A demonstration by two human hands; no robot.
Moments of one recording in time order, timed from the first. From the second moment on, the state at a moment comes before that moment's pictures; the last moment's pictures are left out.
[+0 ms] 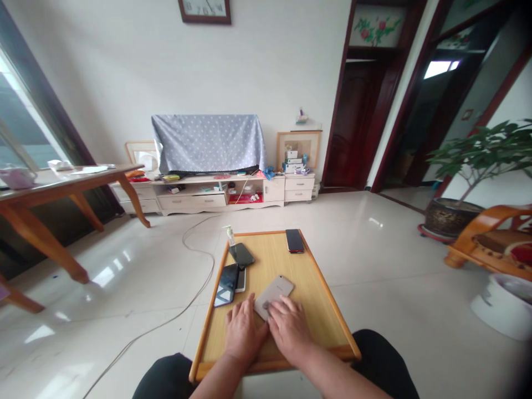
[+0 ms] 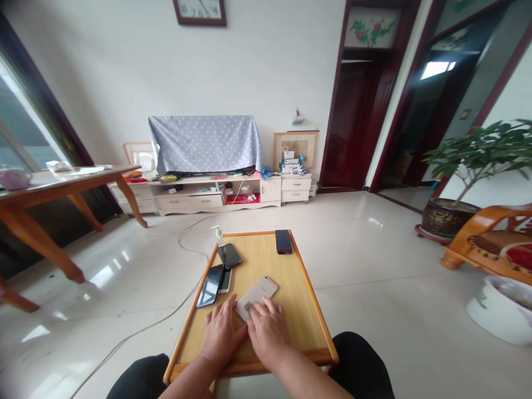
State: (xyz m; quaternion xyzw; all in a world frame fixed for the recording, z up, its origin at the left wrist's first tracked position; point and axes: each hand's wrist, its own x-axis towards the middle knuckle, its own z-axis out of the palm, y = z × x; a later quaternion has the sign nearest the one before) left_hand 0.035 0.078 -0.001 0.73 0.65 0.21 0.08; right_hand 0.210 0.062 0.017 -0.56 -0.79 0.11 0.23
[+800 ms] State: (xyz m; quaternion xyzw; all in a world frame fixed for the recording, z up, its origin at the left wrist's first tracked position) left_hand 0.029 0.078 0.007 0.71 0.66 0.22 0.11; right_hand 0.224 0.115 0.032 -0.68 -0.71 0.14 0.11
